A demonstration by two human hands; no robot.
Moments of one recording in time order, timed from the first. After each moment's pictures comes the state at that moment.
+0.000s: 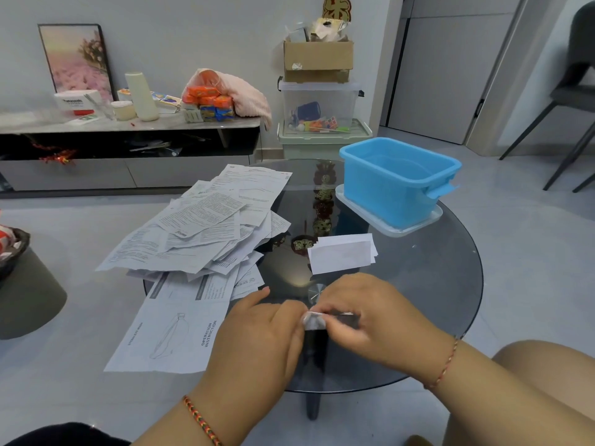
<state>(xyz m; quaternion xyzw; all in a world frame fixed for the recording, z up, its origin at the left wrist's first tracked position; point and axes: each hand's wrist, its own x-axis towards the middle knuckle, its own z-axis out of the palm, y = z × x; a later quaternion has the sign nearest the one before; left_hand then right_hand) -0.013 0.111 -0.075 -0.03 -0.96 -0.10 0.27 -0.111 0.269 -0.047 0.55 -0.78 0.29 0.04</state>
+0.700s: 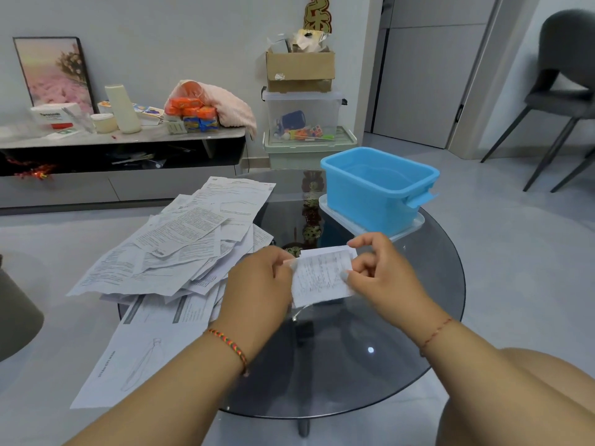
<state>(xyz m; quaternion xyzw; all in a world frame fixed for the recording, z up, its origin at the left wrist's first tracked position) -0.087 0.117 -0.037 0.16 -0.89 -0.38 0.20 -0.166 0.282 -0.045 0.21 -0.84 0.49 -0.05</state>
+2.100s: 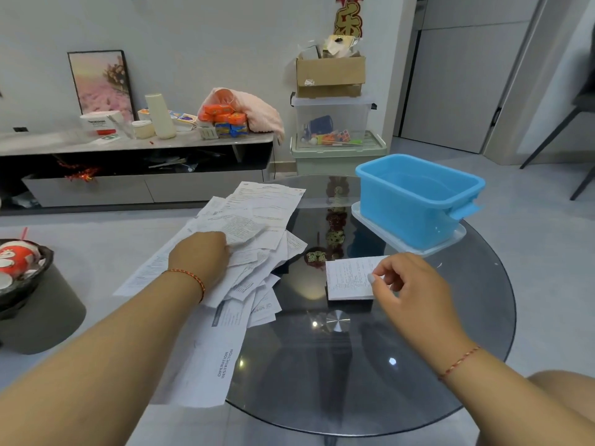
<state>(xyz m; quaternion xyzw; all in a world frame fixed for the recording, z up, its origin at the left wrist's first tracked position) -0.118 -0.045 -0.045 0.26 -0.96 0.00 0.10 -0.158 0.263 -0.056 0.24 -0.88 0.37 0.16</state>
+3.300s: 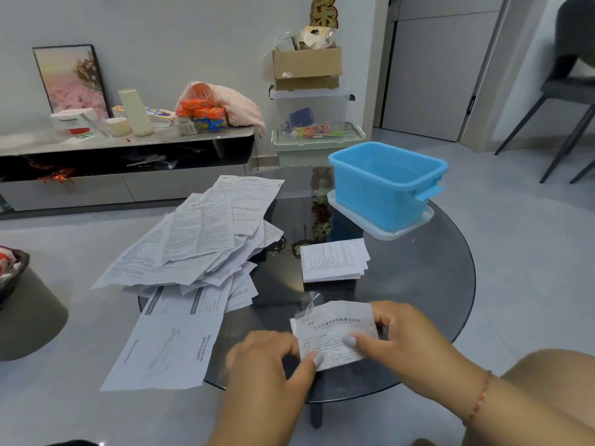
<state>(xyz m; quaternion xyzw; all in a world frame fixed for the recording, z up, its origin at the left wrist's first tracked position) -0.002 0.143 -0.089 0.15 -0.92 -0.32 0.18 -0.103 0.308 -0.058 0.29 -0.86 0.40 -0.12</state>
